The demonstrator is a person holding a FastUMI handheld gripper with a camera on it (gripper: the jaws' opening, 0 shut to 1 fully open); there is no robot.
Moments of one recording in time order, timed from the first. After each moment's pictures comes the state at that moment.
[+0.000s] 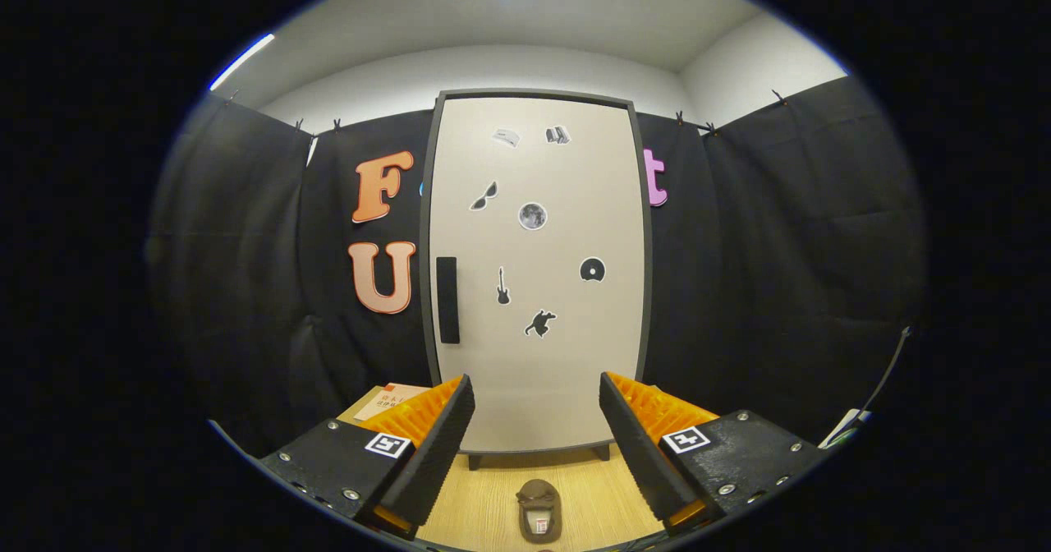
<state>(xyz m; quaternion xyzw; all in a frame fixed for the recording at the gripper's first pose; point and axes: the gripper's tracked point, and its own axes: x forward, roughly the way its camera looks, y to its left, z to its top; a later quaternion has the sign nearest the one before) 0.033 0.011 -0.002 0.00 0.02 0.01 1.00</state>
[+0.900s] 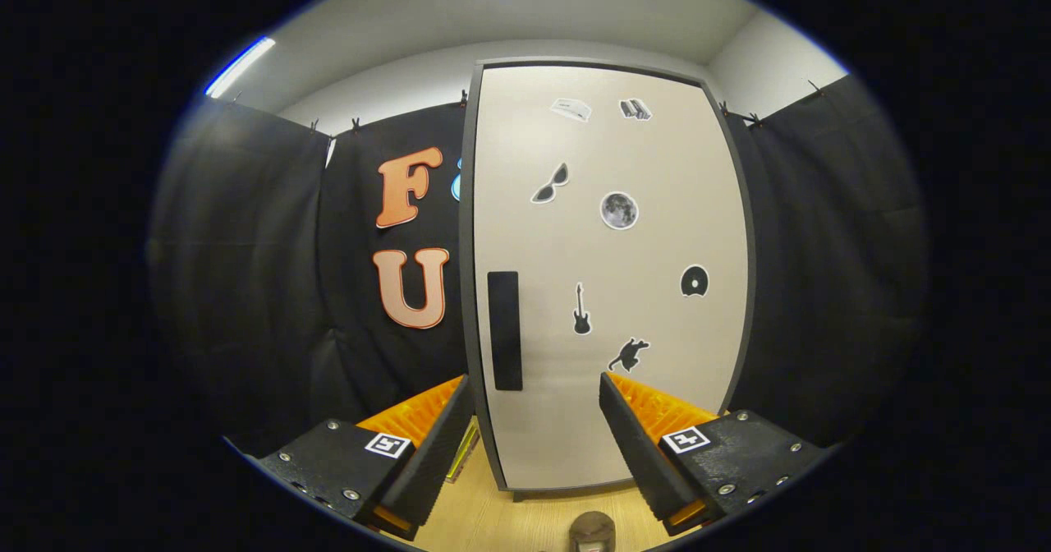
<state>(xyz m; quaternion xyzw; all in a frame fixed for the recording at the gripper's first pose) 0.149 0.104 0.008 0.01 0.01 0.08 1.00</state>
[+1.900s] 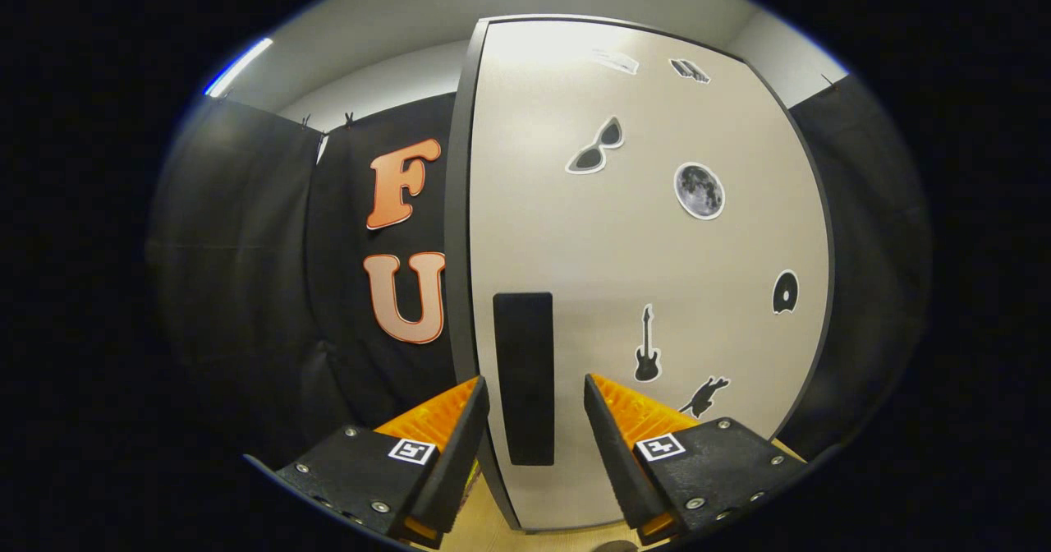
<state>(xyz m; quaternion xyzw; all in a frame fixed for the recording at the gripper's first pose) 0.255 0.143 0.005 0.02 0.00 0.08 1.00</state>
